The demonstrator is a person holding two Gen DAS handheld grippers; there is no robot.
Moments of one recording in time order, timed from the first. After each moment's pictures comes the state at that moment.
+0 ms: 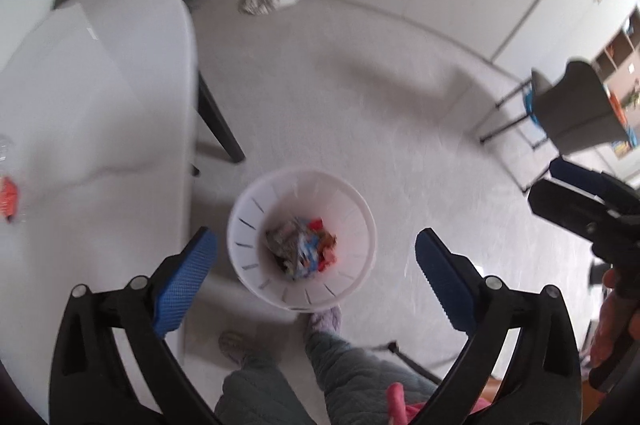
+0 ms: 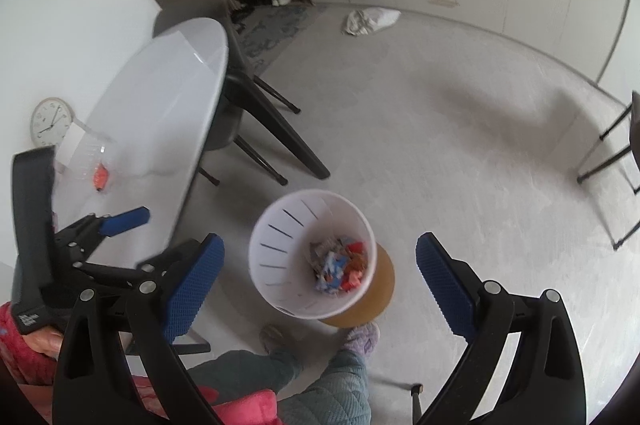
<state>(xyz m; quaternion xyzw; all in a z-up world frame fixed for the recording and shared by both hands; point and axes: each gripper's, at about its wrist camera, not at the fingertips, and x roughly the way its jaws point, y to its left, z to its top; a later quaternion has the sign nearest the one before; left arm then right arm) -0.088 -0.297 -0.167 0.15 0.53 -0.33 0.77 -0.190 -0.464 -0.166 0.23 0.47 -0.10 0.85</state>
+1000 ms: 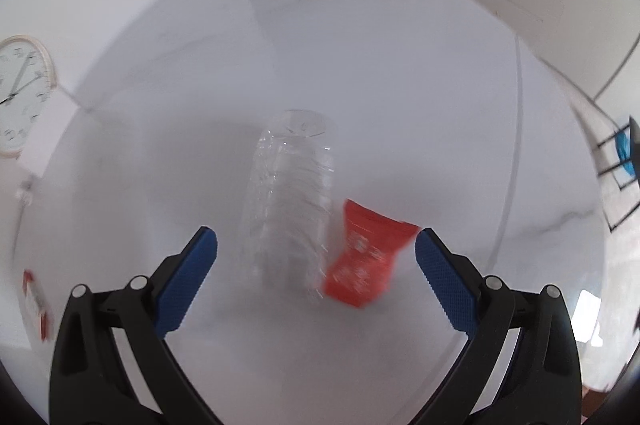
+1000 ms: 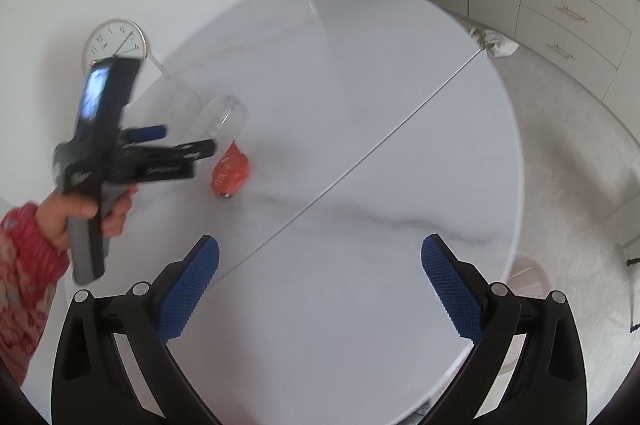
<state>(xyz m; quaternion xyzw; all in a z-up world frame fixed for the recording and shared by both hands) 0.202 0.019 -0.185 0.19 0.52 -0.19 0.81 0.032 -0.176 -0.150 0.16 0.49 0.02 0.86</state>
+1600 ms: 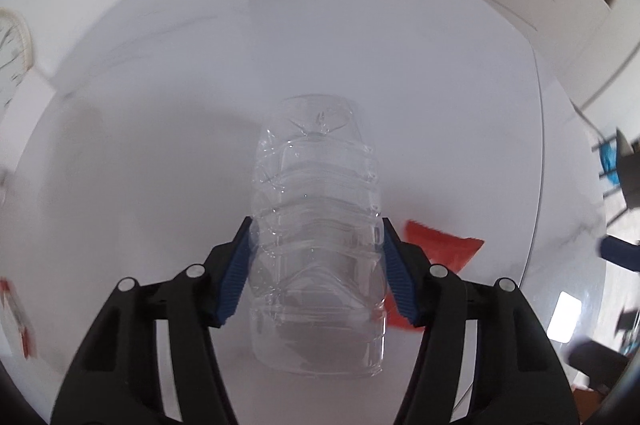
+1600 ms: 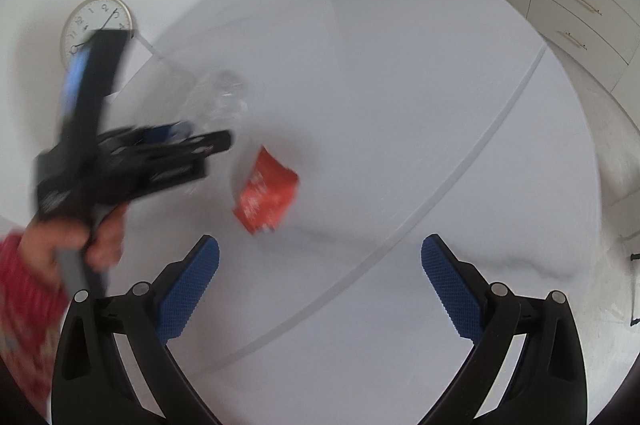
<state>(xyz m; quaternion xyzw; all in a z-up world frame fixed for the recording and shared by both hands) 0.239 0.055 -0.201 0.14 0.53 -0.20 0.81 0.120 -0.104 -0.182 0.16 0.53 0.01 0.83</state>
